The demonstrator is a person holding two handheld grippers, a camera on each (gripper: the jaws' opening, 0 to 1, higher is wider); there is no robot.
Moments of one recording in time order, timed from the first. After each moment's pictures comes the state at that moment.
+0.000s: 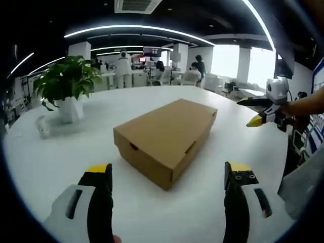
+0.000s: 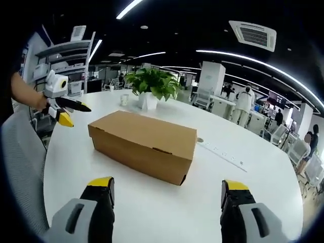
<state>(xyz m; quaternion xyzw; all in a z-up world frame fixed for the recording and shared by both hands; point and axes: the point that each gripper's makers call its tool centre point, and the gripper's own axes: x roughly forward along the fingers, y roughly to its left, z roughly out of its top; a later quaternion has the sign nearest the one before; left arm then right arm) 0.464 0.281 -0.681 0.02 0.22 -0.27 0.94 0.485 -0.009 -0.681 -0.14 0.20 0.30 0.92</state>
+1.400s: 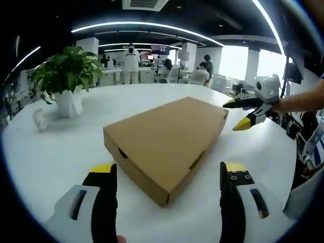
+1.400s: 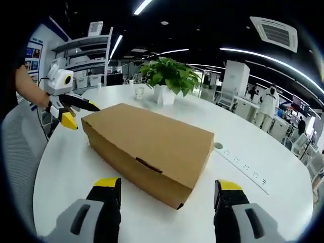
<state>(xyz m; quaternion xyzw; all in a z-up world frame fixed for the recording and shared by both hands) 0.498 0.253 -0.702 0.00 0.23 -0.24 0.94 0.550 0.031 -0.710 -0.16 0.22 0.41 0.87</state>
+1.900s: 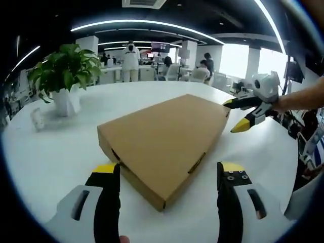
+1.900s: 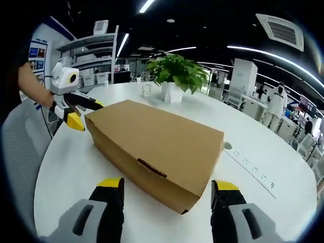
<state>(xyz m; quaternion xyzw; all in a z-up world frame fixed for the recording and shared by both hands) 0.505 0.246 -0.709 0.01 0.24 -0.23 0.94 0.554 0.042 -0.718 -0.16 0.23 0.43 0.86</state>
